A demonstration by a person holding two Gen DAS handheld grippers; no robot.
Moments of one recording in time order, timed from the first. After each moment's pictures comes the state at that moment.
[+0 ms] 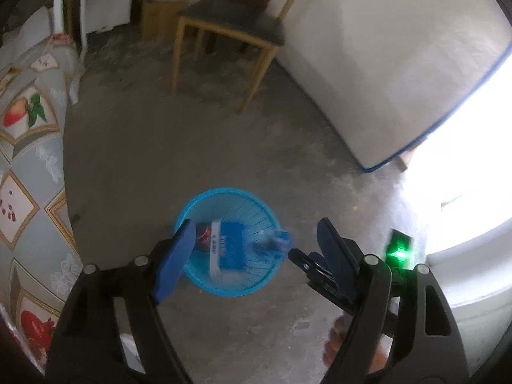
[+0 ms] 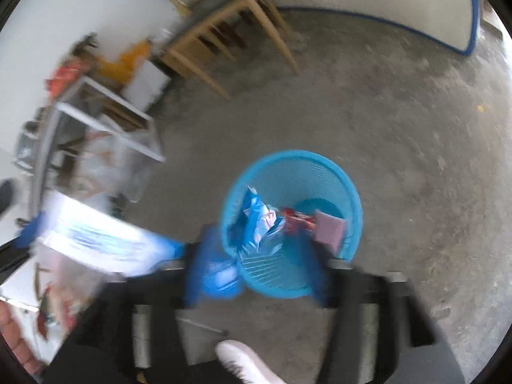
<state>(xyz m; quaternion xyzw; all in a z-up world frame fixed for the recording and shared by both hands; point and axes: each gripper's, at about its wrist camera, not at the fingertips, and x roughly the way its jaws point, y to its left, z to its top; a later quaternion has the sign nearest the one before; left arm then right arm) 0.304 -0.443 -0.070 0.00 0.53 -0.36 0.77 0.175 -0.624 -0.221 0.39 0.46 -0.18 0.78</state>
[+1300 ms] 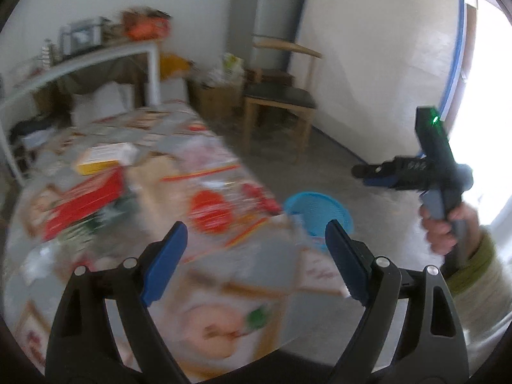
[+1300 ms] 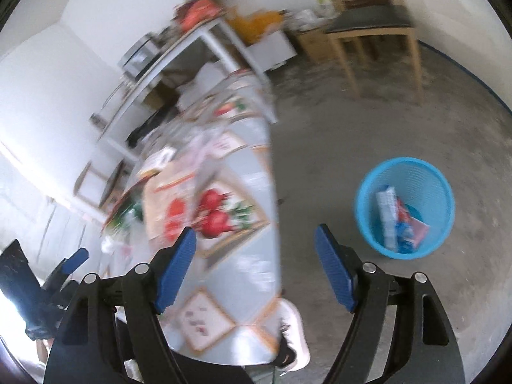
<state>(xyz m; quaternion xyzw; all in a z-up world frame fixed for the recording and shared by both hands) 0.112 -0.087 0.007 0.05 0.32 -0.29 0.90 0.146 -0.393 -0.039 0.26 0.42 0.10 0.86</state>
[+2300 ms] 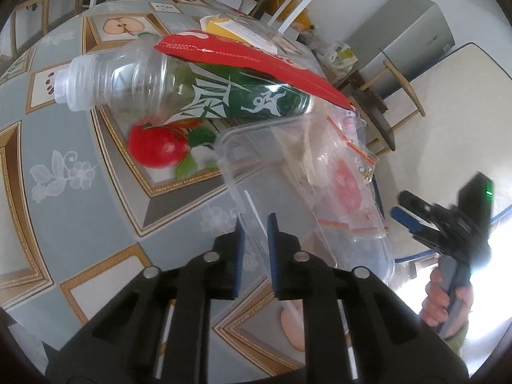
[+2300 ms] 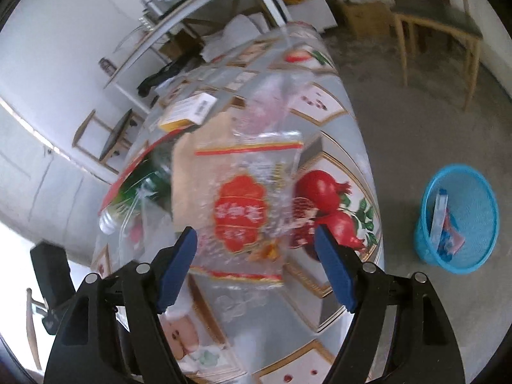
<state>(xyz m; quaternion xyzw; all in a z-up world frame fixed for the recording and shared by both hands) 0.186 0.041 -0.097 -0.23 0.47 -0.15 0.84 0.231 -0.281 -0.066 0.23 0.49 0.12 0.83</state>
